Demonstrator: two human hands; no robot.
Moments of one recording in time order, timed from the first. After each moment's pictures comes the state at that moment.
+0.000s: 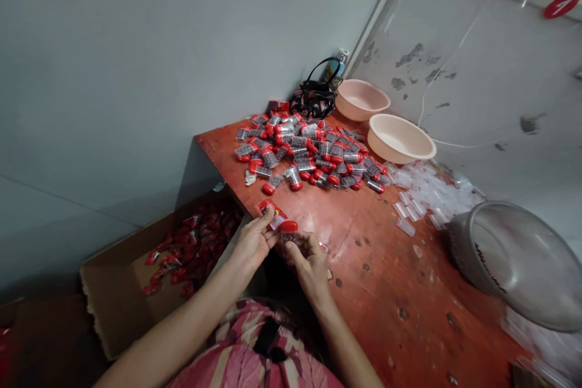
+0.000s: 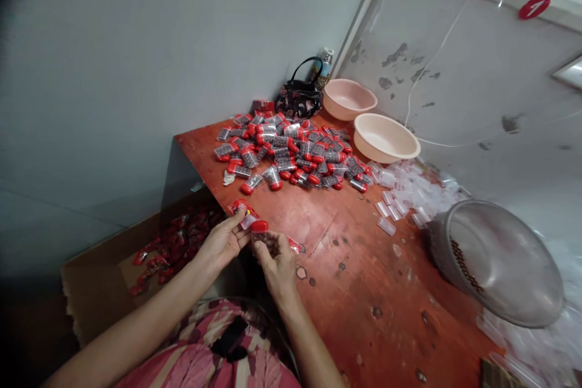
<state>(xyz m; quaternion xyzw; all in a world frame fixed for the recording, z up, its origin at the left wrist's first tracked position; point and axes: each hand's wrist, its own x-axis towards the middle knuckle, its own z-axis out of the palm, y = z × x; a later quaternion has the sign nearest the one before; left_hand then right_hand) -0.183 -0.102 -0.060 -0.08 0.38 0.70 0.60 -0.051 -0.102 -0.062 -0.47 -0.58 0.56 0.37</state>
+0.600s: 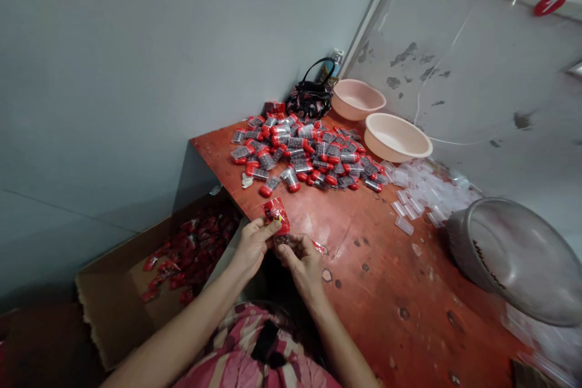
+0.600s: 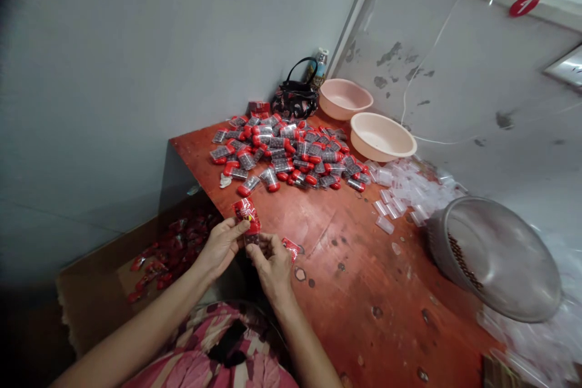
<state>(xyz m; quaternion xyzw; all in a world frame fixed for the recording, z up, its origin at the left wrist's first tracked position) -0.179 -0.109 -0.063 0.11 0.41 0.68 0.60 -0.056 -0.101 -0.072 -0.45 -0.57 0.58 0.36</state>
